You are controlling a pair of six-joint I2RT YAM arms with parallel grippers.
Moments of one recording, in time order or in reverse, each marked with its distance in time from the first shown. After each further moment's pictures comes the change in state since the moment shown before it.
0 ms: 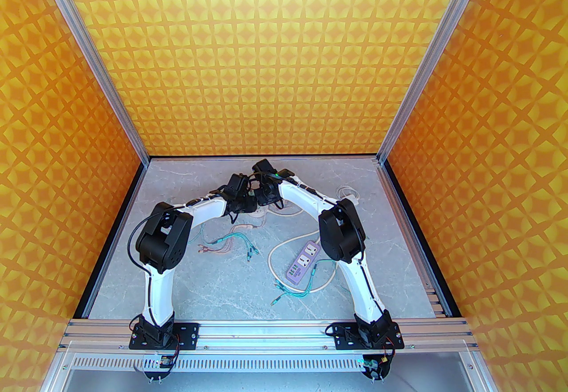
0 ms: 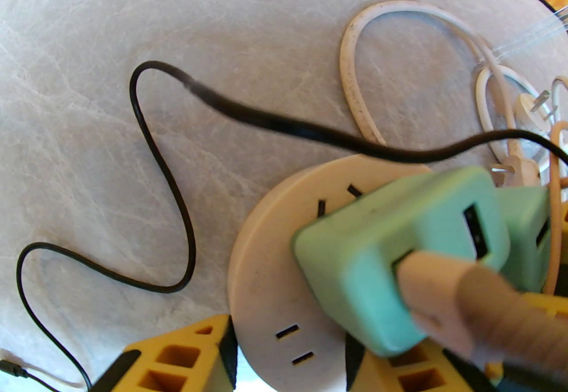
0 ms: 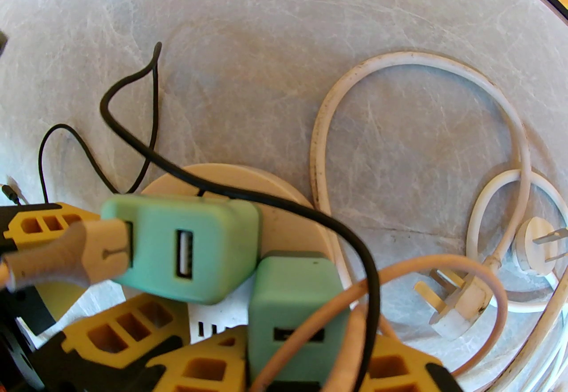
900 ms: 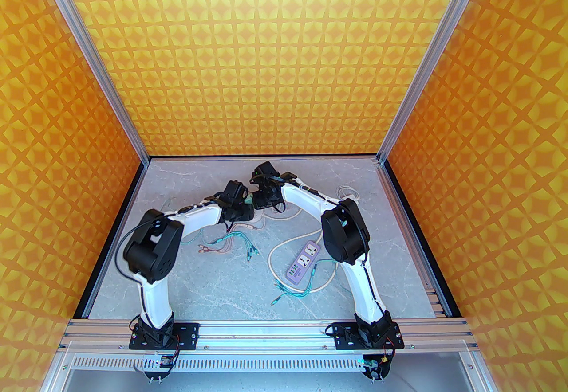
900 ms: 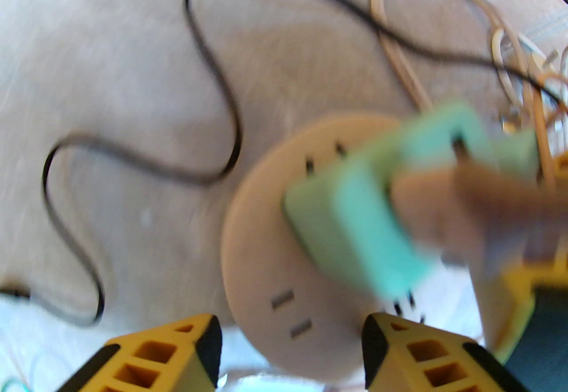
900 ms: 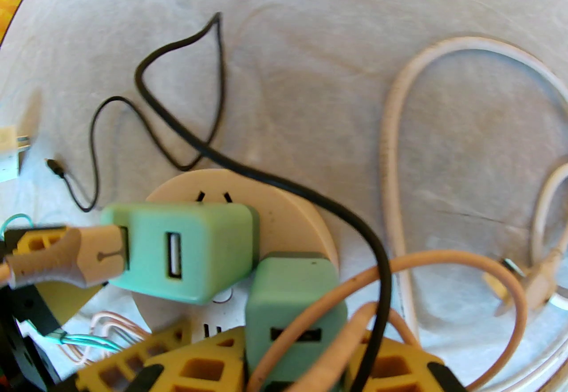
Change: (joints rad) left arm -0.011 -0.196 -0.220 -0.013 -0.027 -0.039; right arm -0.001 -0.045 -0.108 0.095 -0.173 0.032
